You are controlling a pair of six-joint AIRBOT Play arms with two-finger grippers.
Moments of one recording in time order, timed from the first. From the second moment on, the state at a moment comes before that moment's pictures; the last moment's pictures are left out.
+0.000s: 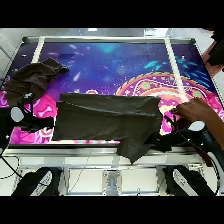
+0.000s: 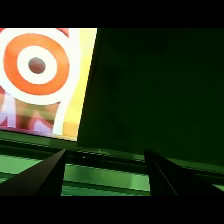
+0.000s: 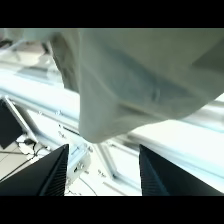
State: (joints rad) left arm 0.09 -0.84 0.72 1.54 -1.25 -1.64; right arm -0.16 -0.89 0.37 -0.81 1.43 1.42
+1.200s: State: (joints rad) left arm 0.09 -0.83 0.71 1.51 -1.24 -1.62; right arm 0.13 -0.88 0.24 -0.82 1.09 1.70
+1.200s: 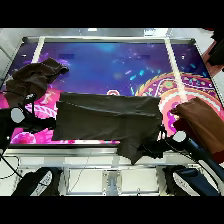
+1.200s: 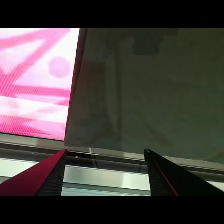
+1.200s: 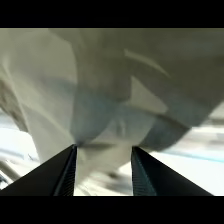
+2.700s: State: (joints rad) left arm 0.09 -0.83 0.71 1.51 -1.18 -1.65; right arm 0.13 -0.85 0.21 -0.70 1.03 1.60
